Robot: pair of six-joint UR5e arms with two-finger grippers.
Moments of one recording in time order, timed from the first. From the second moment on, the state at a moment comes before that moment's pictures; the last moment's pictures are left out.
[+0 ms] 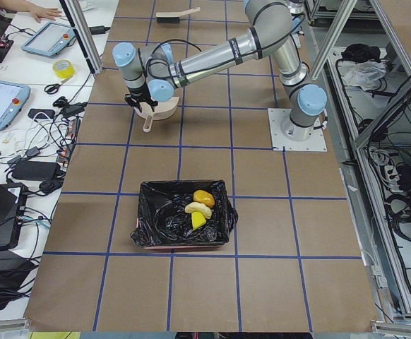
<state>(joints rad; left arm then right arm) -1.39 -2.08 -1.31 -1.42 1.50 1.65 1.56 -1.63 1.55 -1.64 -1.52 -0.10</state>
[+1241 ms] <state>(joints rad) -1.60 -1.68 -1.30 -1.82 1.50 0.81 1.56 -1.64 1.55 -1.63 -1.52 -0.10</state>
